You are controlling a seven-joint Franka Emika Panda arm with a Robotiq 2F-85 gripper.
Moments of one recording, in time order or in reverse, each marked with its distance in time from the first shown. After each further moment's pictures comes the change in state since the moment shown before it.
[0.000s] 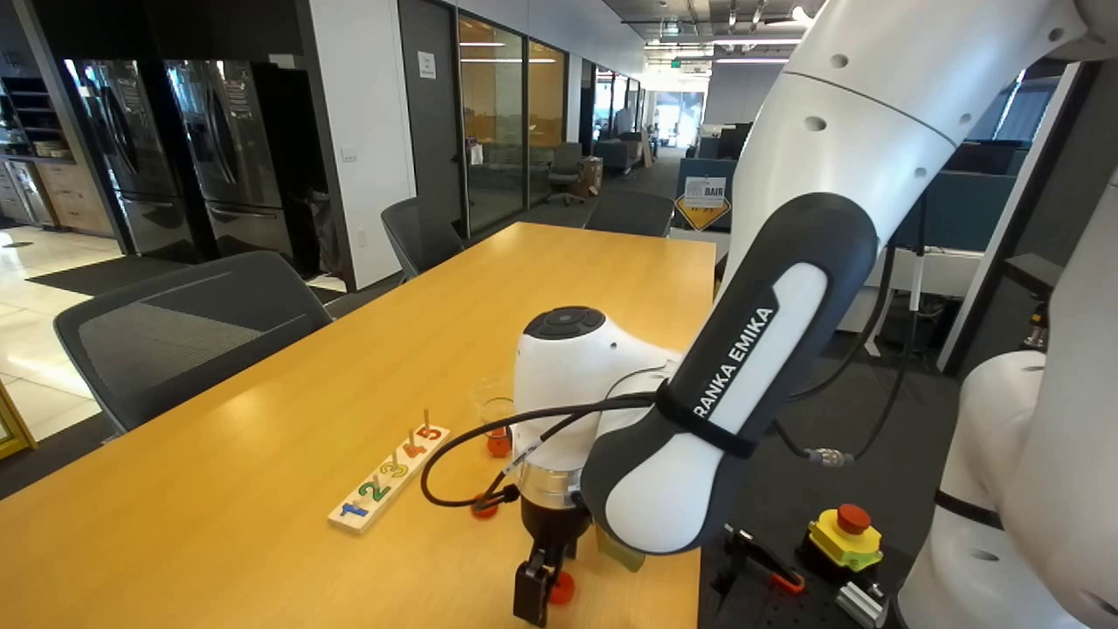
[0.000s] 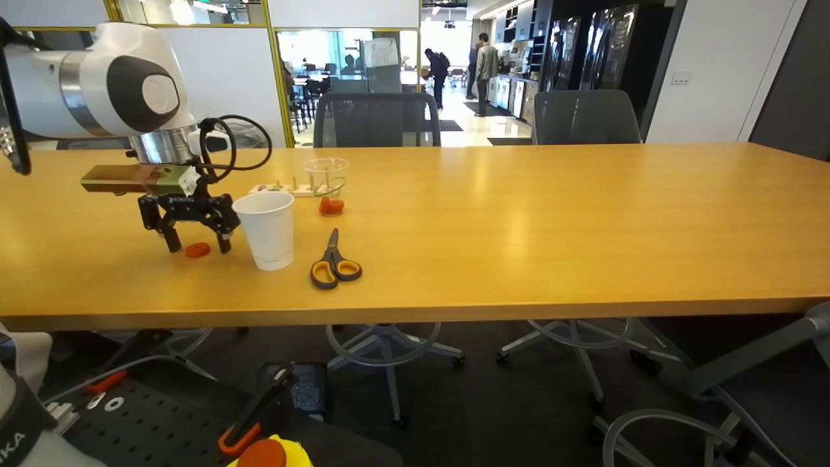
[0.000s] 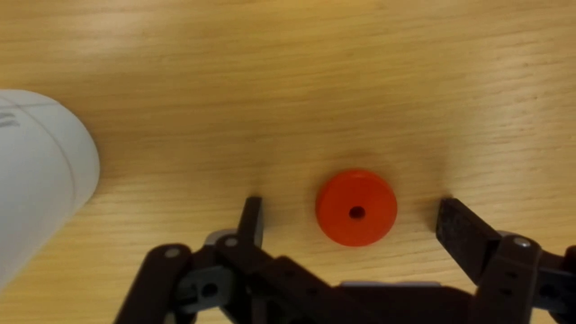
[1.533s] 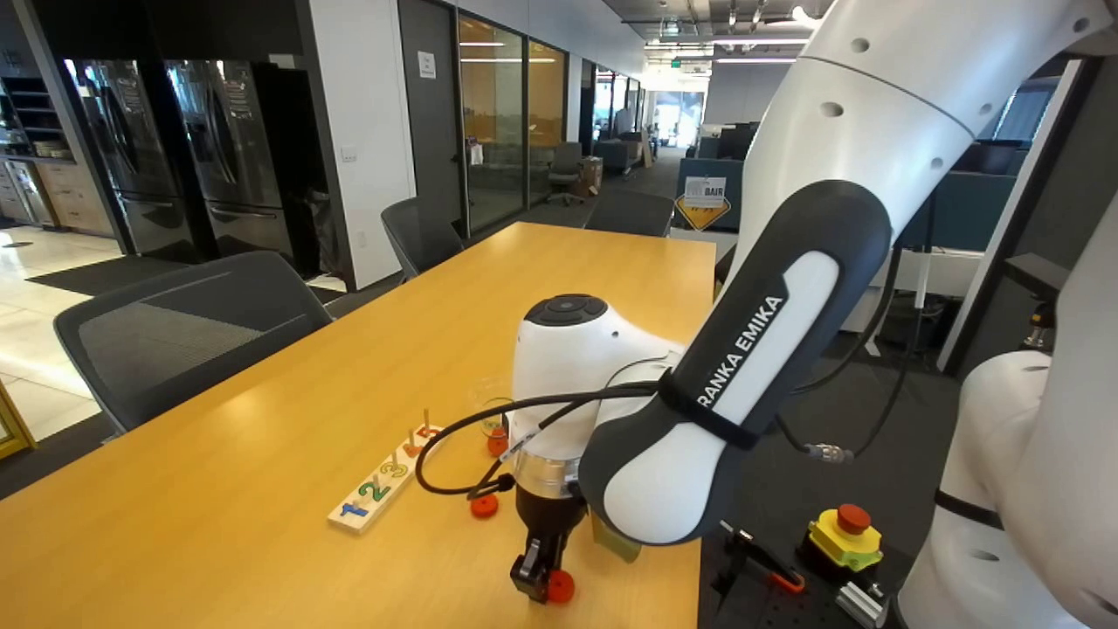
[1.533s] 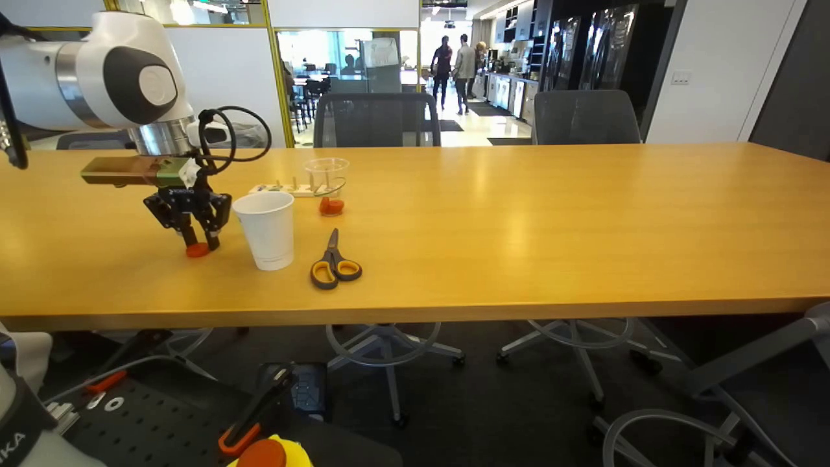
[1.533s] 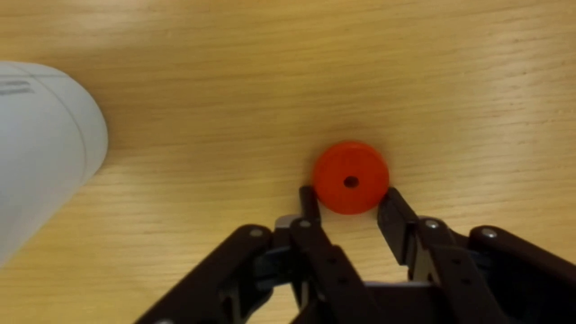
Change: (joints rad) arm 0.000 -0.029 0.002 0.003 0.006 0.000 -0.007
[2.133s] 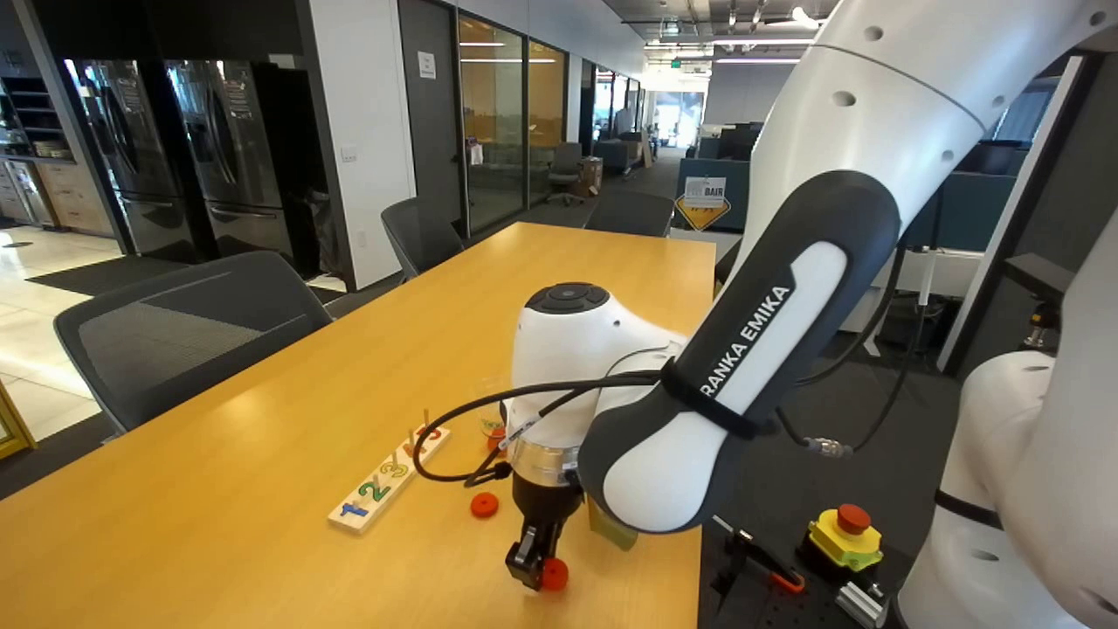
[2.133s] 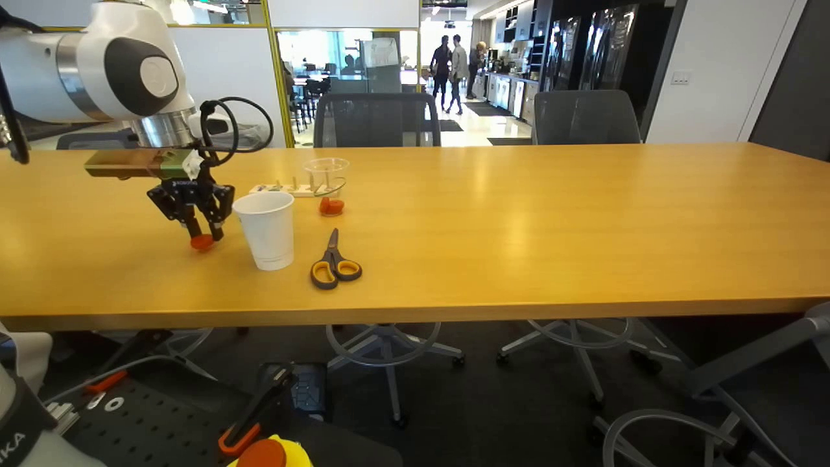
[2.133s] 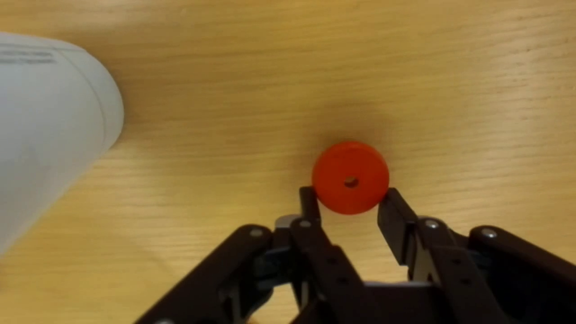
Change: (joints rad) arm -0.006 -0.026 -0.004 0.007 -0.015 -0.002 0.001
